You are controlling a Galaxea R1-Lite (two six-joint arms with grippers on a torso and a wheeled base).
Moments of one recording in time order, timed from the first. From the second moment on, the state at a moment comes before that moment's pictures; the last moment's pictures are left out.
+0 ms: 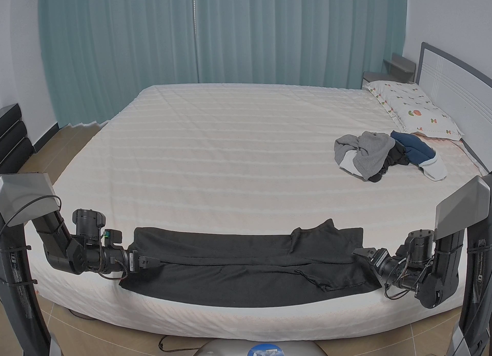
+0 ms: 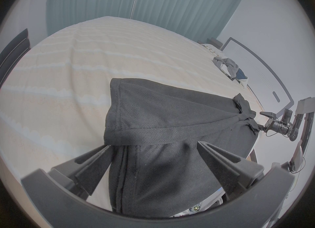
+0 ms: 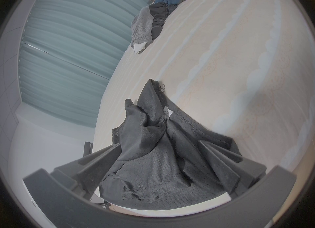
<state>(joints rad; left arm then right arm) 0.08 2.25 -0.62 -0.75 -0.44 0.00 0.13 2.38 -0.24 -1.55 0.20 0.95</state>
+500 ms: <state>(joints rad) 0.09 2.27 -0.64 -0.76 -0.43 0.00 0.13 2.38 -0.25 -1.55 0.20 0.95</state>
